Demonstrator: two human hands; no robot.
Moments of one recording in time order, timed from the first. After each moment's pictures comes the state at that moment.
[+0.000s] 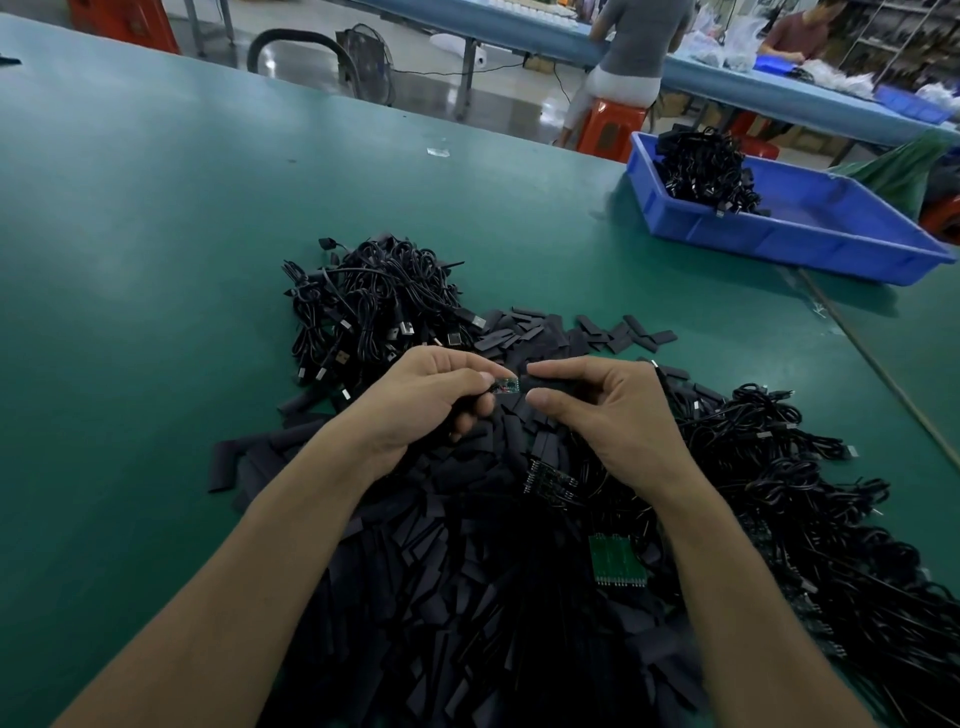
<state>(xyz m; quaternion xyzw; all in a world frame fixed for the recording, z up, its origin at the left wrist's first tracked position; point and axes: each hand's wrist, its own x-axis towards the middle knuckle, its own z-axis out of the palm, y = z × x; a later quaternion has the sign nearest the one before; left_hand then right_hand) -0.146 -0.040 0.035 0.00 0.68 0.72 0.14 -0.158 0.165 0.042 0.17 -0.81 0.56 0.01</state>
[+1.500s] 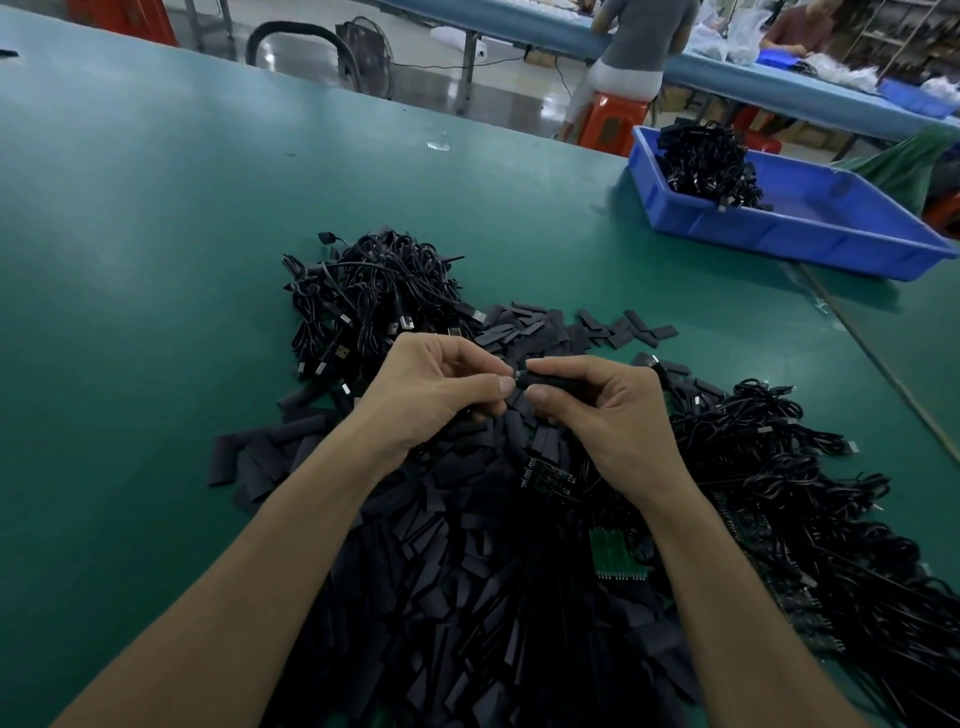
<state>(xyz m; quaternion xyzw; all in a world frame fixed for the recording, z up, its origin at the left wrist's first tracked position) -0.141 -0.036 0.033 0.01 0.69 0.73 0.05 -0.146 0.155 0.039 0.18 -0.78 0.59 0.04</state>
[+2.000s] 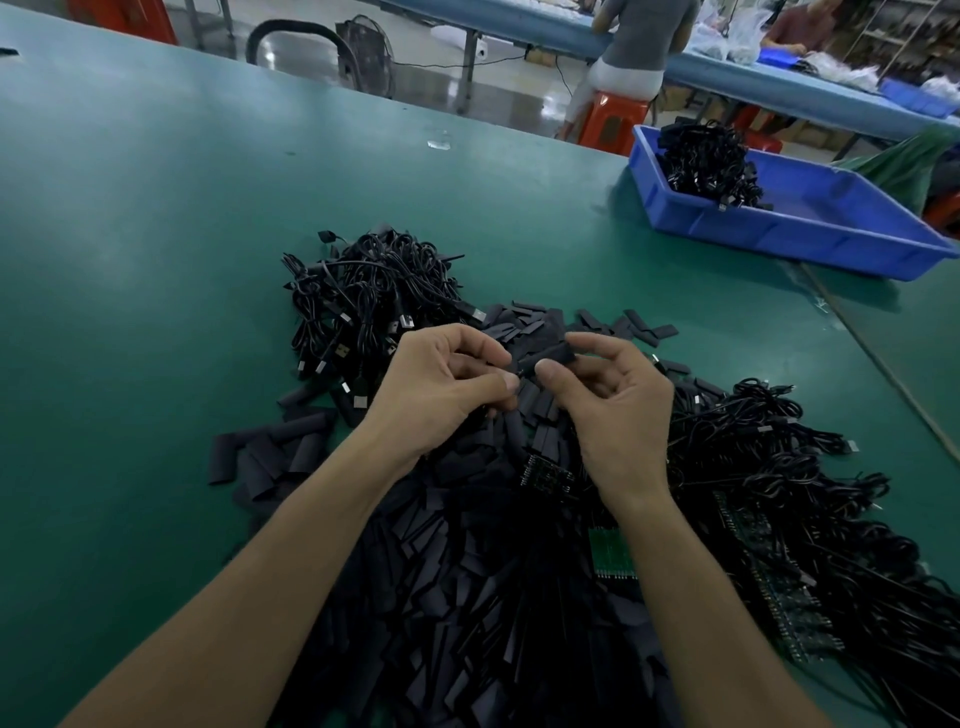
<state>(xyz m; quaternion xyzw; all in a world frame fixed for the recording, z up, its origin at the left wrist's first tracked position) -0.139 -0.027 0.030 0.02 0.68 0.73 0.00 -0.144 0.143 0.028 0.05 -0.76 0.63 0.16</state>
